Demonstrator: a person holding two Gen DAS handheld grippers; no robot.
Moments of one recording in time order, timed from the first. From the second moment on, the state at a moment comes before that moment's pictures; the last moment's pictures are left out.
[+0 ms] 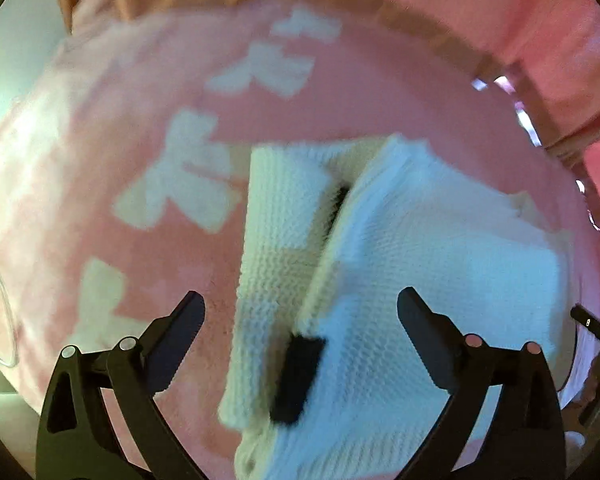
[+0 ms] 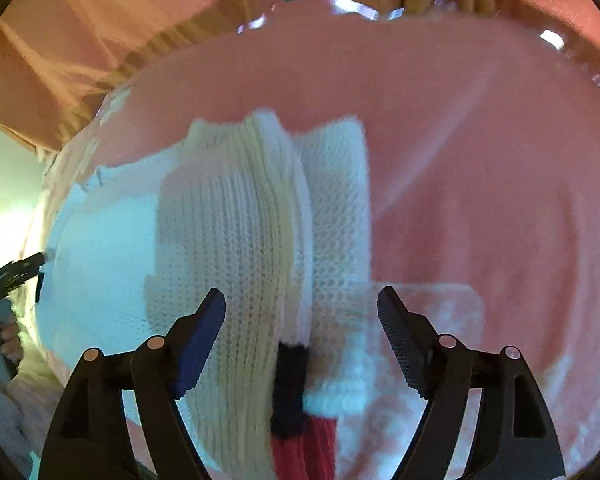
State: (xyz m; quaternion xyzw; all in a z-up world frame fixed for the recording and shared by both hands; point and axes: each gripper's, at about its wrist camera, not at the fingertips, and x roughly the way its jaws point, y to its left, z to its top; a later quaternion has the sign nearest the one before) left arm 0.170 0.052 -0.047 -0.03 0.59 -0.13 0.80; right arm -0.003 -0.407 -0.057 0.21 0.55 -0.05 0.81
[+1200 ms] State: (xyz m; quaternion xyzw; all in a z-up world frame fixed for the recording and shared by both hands) left arm 0.199 -0.055 -0.002 -0.03 0.51 -0.17 0.84; right arm -0.021 -0.484 0.035 0.21 0.39 -0.16 0.88
